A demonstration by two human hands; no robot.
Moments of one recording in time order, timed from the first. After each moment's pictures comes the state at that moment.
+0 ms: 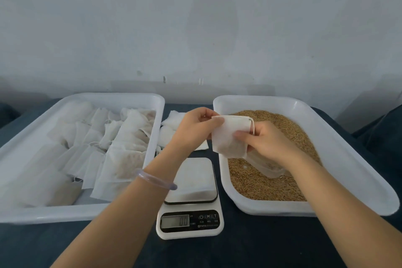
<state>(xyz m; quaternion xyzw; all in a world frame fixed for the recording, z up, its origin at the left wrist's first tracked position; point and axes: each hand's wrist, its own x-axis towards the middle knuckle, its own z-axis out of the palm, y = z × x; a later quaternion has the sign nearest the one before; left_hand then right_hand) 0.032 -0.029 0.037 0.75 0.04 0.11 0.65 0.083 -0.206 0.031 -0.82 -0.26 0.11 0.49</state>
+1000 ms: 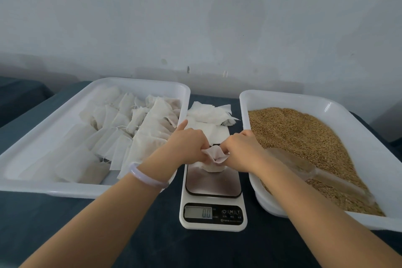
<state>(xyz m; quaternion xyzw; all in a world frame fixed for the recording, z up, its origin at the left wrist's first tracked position) 0.013 0.038 -0.008 1.00 0.00 -0.01 0.05 0.079 -0.112 -0.021 -0.90 -0.44 -0.02 0.01</state>
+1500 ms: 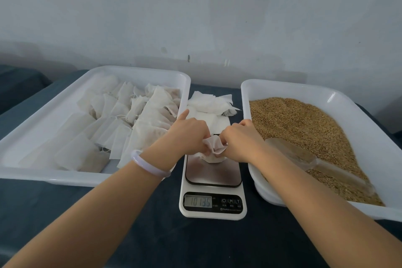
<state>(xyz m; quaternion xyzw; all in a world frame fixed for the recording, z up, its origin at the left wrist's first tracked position) 0.017 0.036 -0.014 1.00 -0.01 -0.02 -0.01 0.077 -0.107 -0.022 -0.90 -0.44 -0.02 -0.02</state>
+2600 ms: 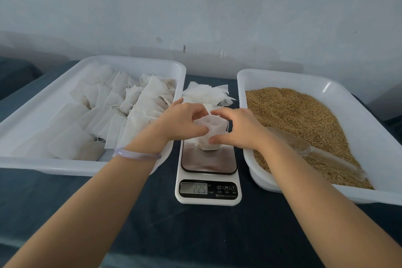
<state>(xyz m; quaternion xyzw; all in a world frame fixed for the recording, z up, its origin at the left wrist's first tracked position) -0.003 0.037 0.001 0.96 0.01 0.08 0.27 0.078 -0.128 -0.018 -0.89 -0.39 0.07 0.23</state>
